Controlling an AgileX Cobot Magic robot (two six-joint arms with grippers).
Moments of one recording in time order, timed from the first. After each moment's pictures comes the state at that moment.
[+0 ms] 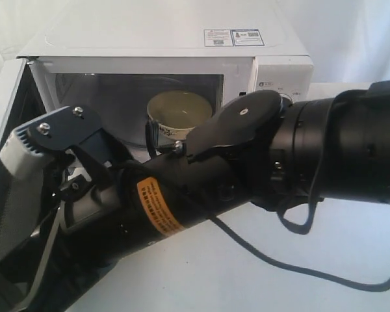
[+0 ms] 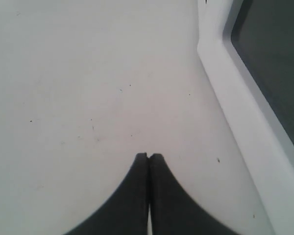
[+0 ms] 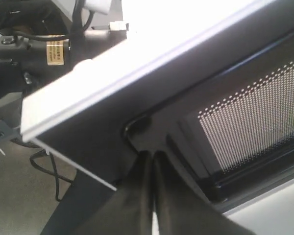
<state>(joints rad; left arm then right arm) 0.06 0.00 0.02 -0.15 0.50 0.05 0.85 1.59 -1.05 -1.74 -0.68 1.79</state>
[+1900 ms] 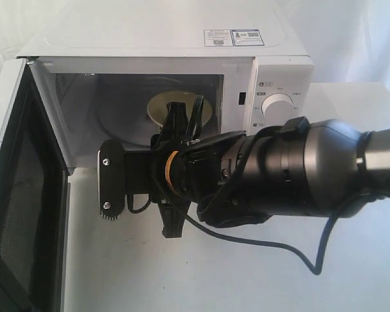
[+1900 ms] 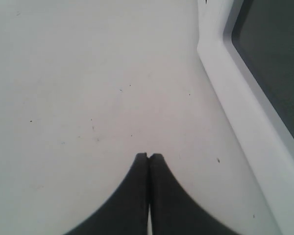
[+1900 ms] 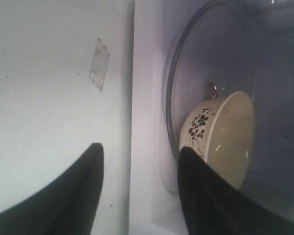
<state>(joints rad) 0.06 0.00 0.02 -0.15 0.50 0.05 0.86 1.74 -1.05 -1.28 0.38 0.36</state>
